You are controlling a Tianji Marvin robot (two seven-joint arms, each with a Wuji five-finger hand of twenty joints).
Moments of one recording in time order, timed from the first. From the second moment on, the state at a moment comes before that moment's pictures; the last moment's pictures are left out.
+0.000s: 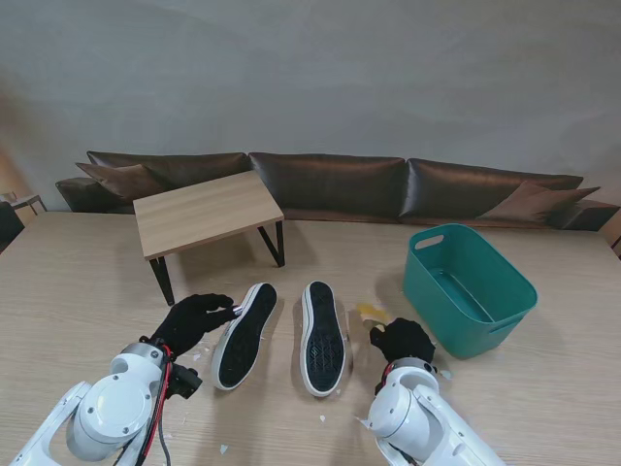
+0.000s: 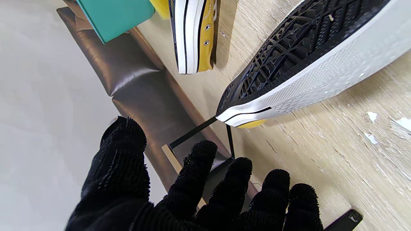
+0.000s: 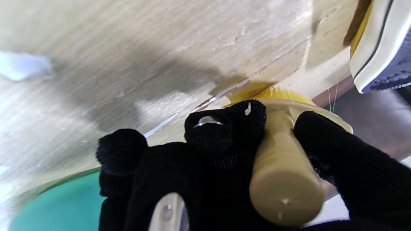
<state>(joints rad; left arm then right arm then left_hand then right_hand) 1.79 -1.14 -1.37 -1.86 0.24 0.23 -0.01 -1.51 -1.28 0.99 -1.43 -0.44 0.60 -0.48 0.92 -0.21 0.02 -0.07 0.67 0.33 0.14 0.35 0.57 0.44 0.08 0.31 0.31 0.43 0.08 0.37 0.02 0.34 0.22 0.68 0.24 -0.47 1.18 -0.07 1.11 0.10 1.13 0.96 1.35 0.10 1.08 0.98 1.33 0.12 1.67 0.92 0.74 0.32 1.66 0.63</state>
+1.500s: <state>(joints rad) 1.79 -1.14 -1.38 -1.86 0.25 0.24 -0.01 -1.46 -1.26 0.91 -1.48 -0.49 0.40 -0.46 0.92 -0.21 0.02 -0.07 0.67 0.33 0.14 0.35 0.57 0.44 0.08 0.31 0.31 0.43 0.08 0.37 0.02 0.34 0.22 0.68 0.28 -0.47 1.18 -0.09 1.14 0.15 1.08 0.97 1.37 0.15 1.04 0.98 1.33 0.18 1.66 0.92 0.73 0.40 1.66 0.65</state>
